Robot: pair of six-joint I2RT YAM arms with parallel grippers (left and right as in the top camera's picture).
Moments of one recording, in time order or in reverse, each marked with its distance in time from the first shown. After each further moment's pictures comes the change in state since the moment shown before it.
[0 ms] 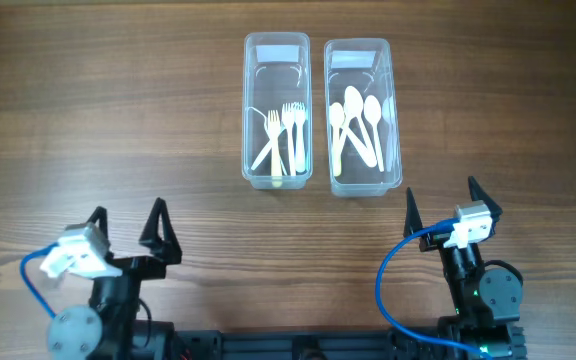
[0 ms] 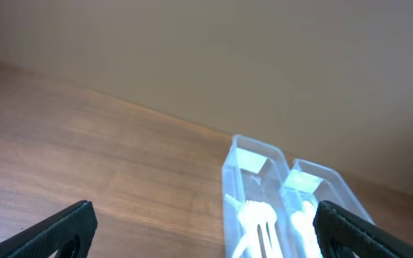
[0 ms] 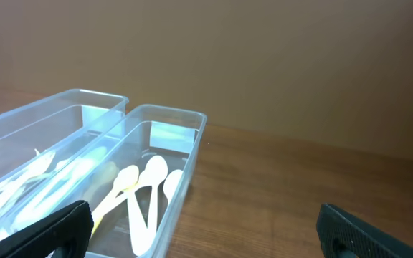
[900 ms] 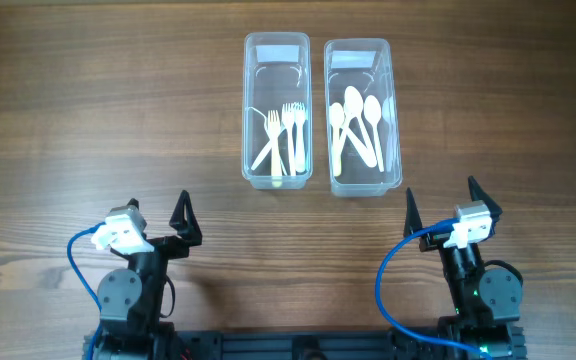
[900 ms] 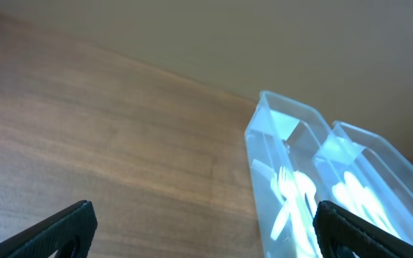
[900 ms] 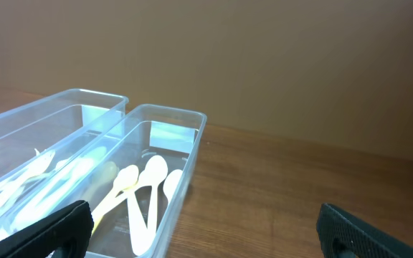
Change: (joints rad) left arm 0.000 -0.053 -0.419 0.309 0.002 0.000; right arm 0.000 0.000 0.000 0.000 0.000 0.000
